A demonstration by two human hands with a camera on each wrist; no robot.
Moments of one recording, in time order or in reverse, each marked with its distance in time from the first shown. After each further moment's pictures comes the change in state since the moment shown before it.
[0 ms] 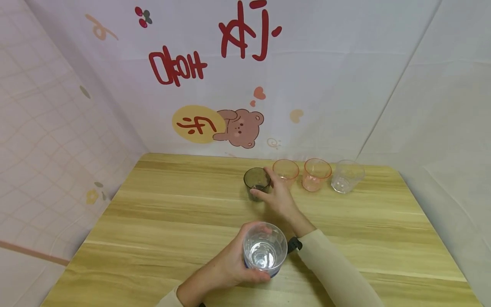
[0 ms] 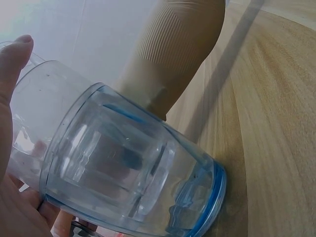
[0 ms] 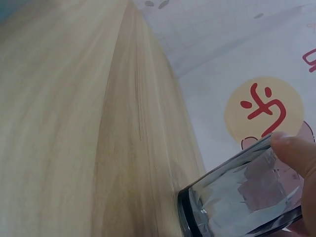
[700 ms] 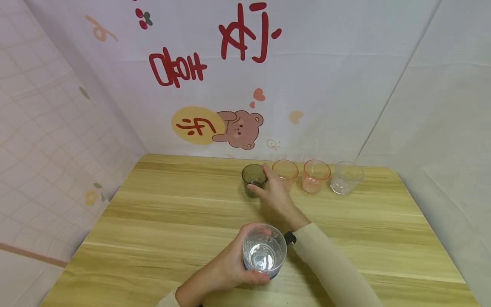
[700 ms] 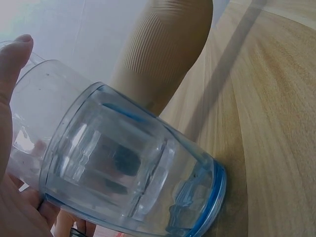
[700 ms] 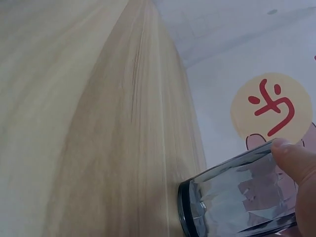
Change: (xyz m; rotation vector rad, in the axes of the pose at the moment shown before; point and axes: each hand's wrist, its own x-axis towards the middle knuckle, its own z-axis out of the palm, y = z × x) left_hand 0.000 -0.002 -0.001 -0.003 -0.007 0.056; right_hand 0.018 -0.003 0.003 -0.226 -0.002 0.047
